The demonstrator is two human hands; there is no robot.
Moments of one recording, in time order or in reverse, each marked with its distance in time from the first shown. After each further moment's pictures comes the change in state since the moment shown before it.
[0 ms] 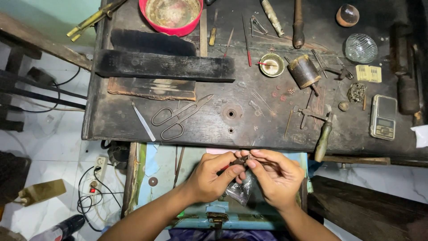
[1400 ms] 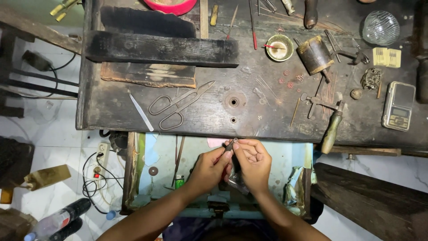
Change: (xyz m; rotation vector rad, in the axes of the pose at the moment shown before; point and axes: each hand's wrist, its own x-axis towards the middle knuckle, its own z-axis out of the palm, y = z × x) left_hand -0.040 -0.073 0.021 -0.116 0.207 -0.581; right_hand -0.029 0.060 0.046 0.141 0.155 0.576
